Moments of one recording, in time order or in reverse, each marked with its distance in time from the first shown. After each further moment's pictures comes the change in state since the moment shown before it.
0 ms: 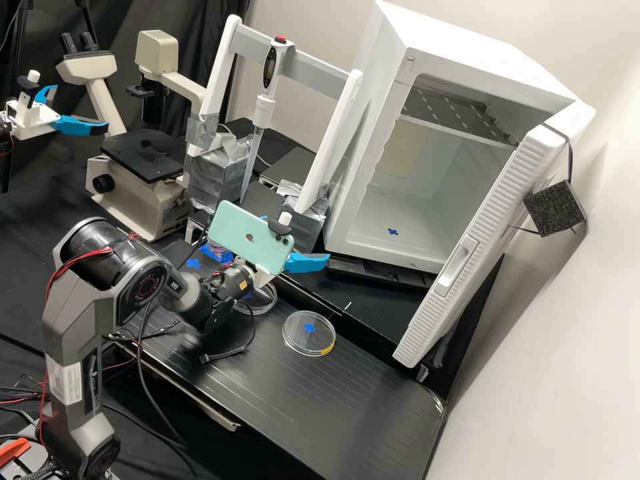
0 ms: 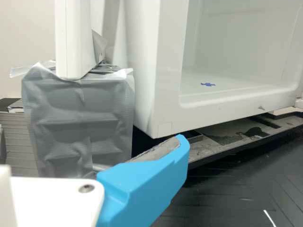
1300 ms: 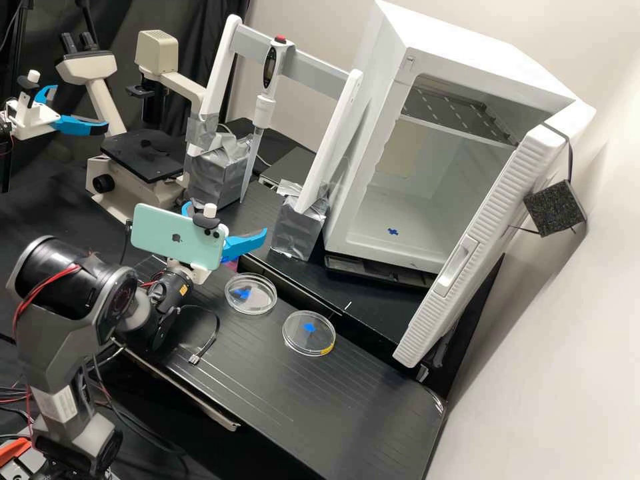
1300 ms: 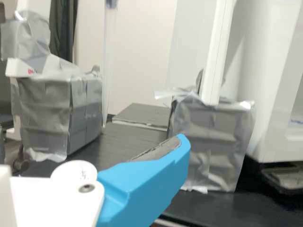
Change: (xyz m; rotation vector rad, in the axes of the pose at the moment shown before) arm -0.075 -0.051 -0.043 -0.054 0.258 -0.097
